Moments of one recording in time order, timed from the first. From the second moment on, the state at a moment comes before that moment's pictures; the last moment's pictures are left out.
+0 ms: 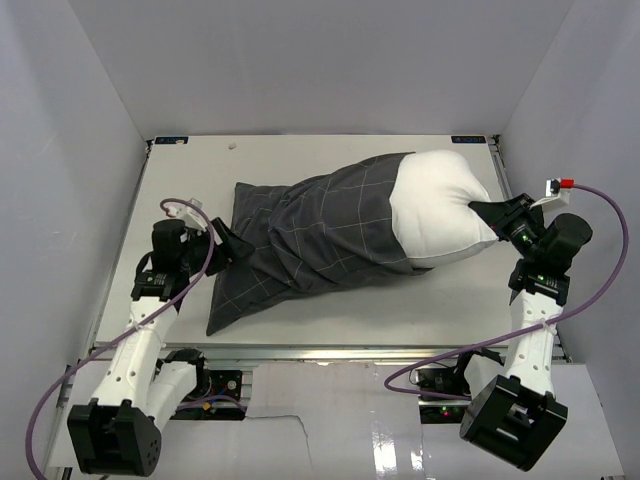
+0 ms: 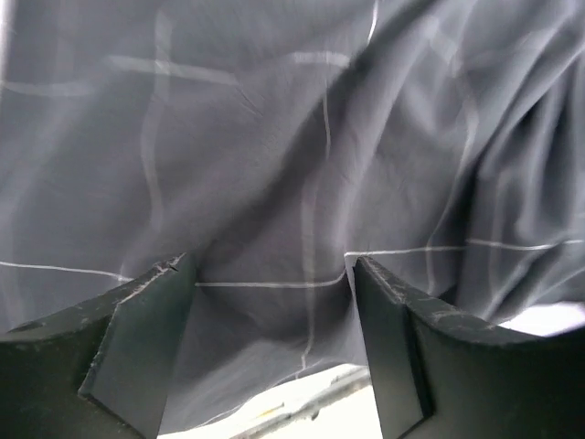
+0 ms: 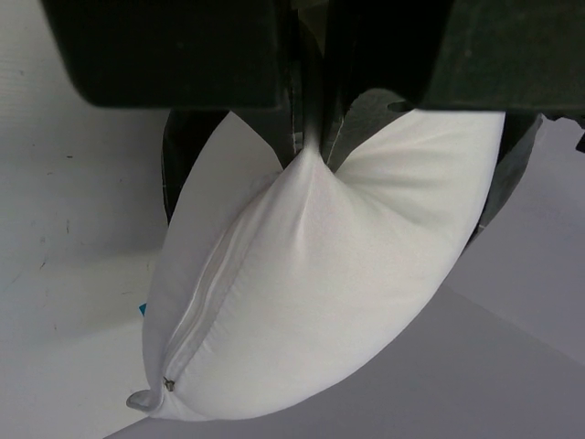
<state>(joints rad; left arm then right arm) -0.03 0.85 0.67 -0.39 0.42 -0.59 -0.44 0.88 0.67 0.12 -0.81 0.64</state>
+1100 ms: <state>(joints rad) -0.16 1.01 1.10 -0.52 -0.40 -0.44 -0.41 0.84 0.66 0.05 -0.86 0.65</state>
